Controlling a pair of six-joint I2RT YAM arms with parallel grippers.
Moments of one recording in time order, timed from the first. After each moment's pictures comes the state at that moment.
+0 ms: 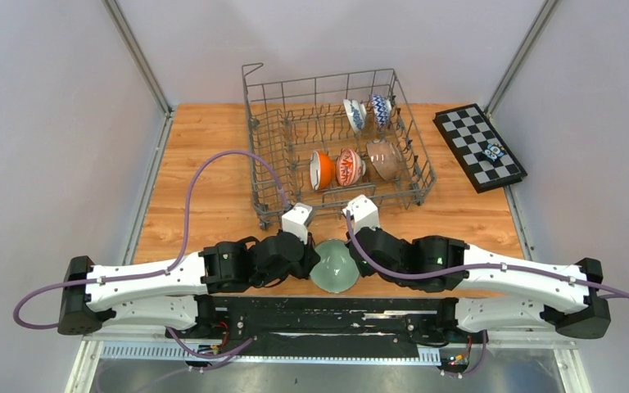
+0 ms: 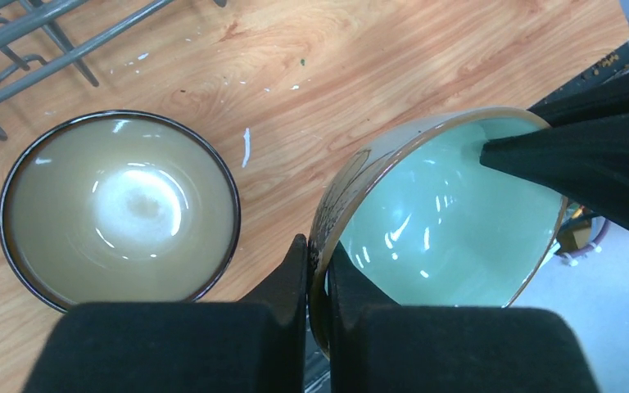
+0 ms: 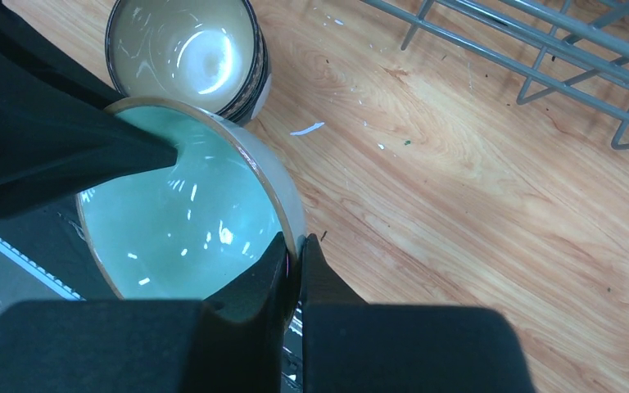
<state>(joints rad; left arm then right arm) -1.32 1.00 0.81 -0.44 -0.42 -0.73 1.35 1.02 1.04 -0.82 0.51 0.53</state>
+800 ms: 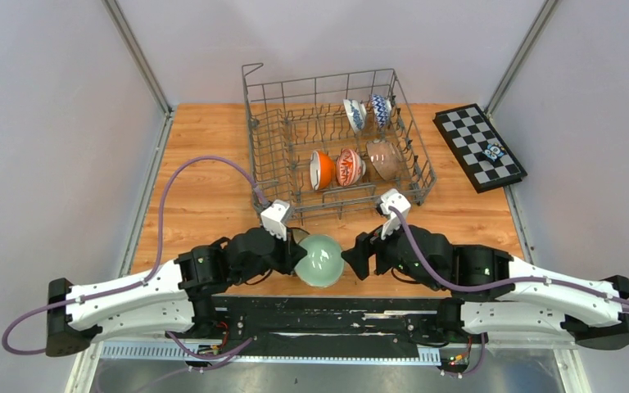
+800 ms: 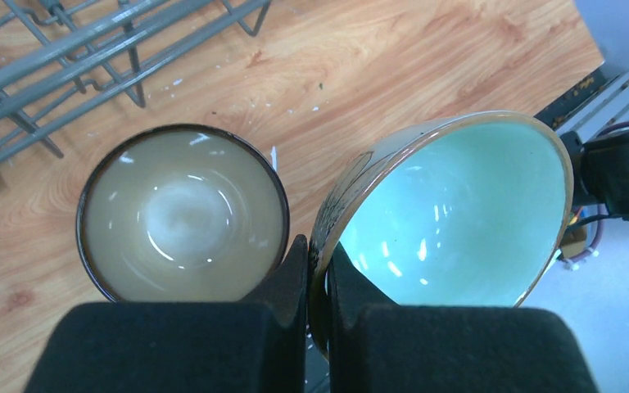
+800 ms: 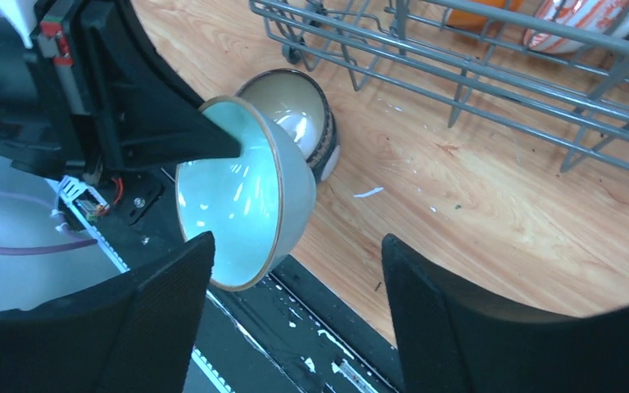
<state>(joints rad) -1.21 0.82 0.68 -0.37 -0.36 -0.64 1.36 0.78 0.96 -0.64 0.49 0.50</state>
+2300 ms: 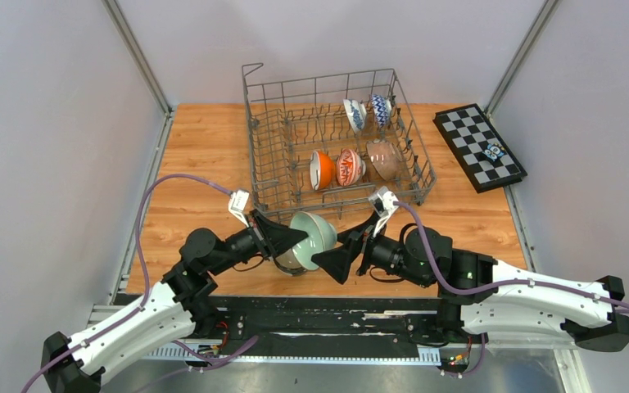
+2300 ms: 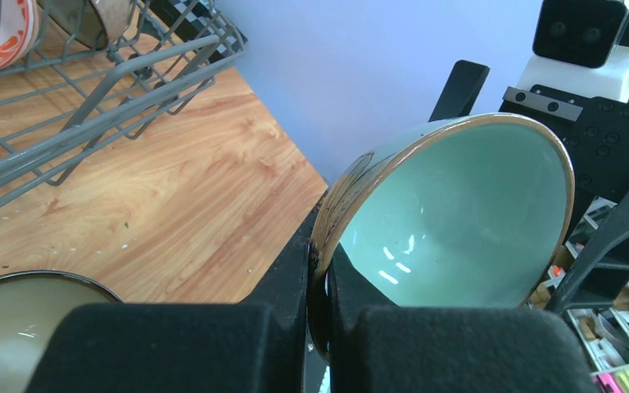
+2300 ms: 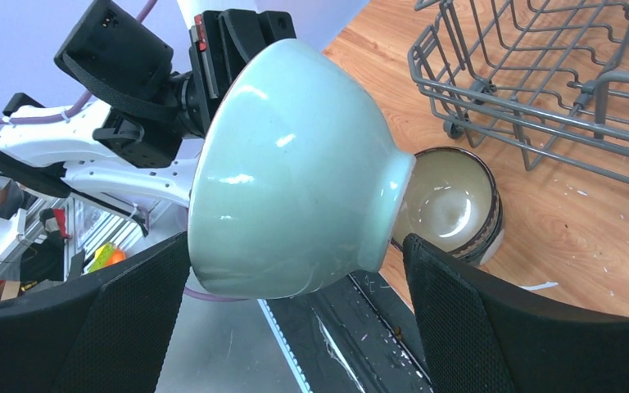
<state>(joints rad) -0.81 0.54 0.34 0.33 0.24 -0.86 1.34 0.77 0.82 -0.16 0.27 0.59</state>
